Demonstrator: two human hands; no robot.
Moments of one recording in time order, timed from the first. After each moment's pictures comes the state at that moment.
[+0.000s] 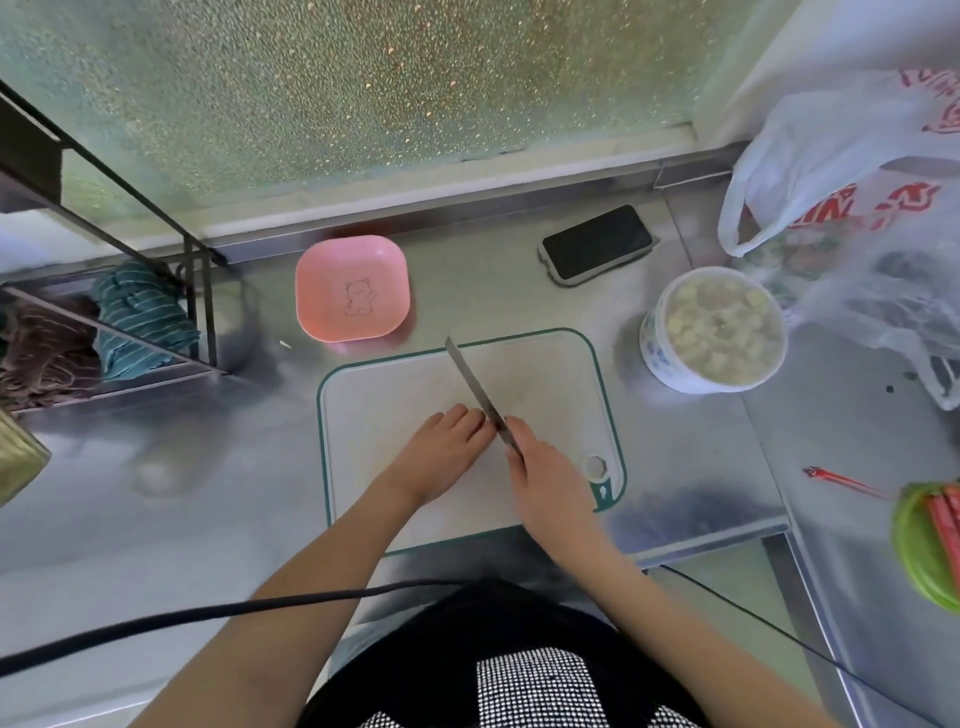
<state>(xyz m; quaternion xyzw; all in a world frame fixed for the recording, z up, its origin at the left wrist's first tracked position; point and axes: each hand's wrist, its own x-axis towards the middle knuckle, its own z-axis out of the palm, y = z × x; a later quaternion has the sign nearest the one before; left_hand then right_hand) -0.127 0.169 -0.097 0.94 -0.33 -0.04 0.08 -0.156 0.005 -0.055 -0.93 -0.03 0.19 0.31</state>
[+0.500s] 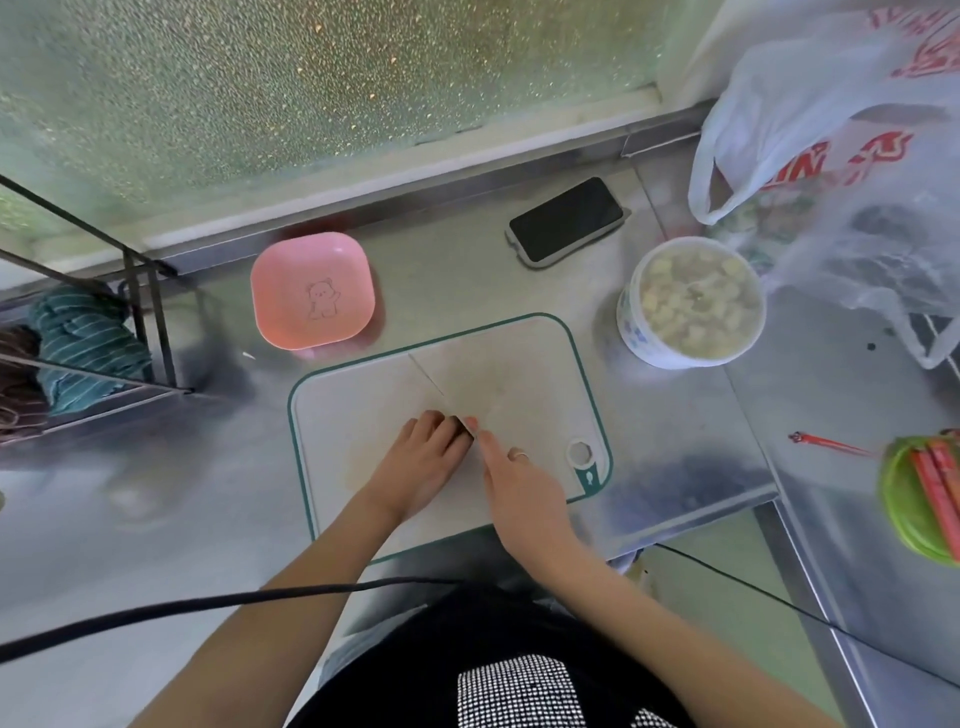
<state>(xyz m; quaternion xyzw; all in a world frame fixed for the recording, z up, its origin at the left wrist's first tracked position) -0.138 0.174 -0.110 0.93 -0.35 0.01 0.09 -0.172 0.019 -0.059 -0.97 -0.05 0.16 0.15</state>
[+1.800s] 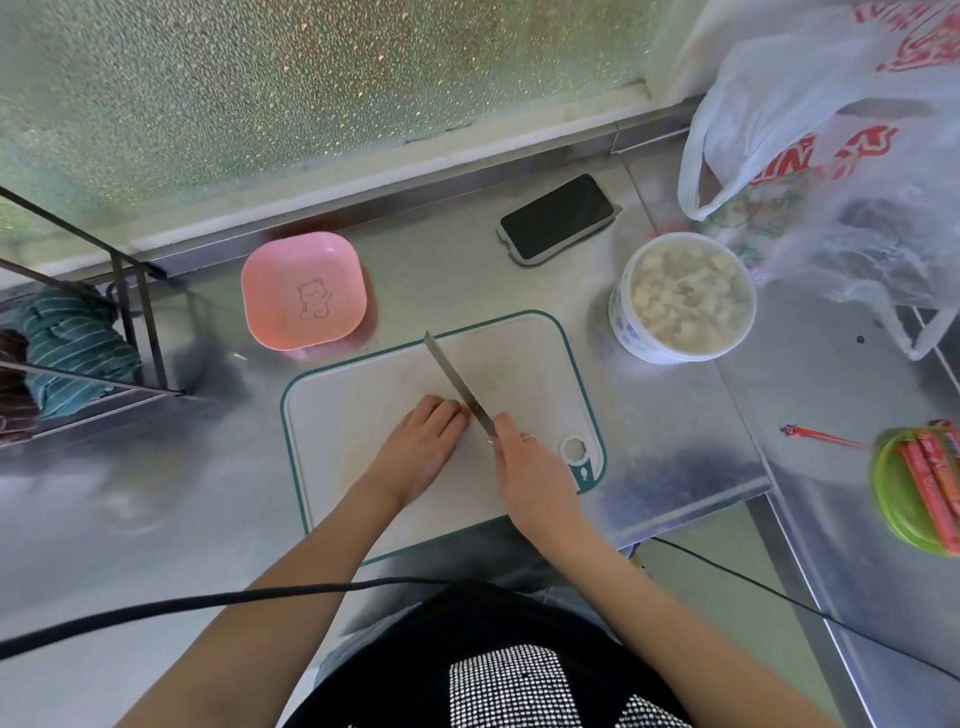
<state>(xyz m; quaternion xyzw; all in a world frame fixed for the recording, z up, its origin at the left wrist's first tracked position) -0.122 0.166 -0.107 0.94 -0.32 -0.02 0.16 -0.158 0.000 -0.068 -0.96 -0.03 0.17 0.23</state>
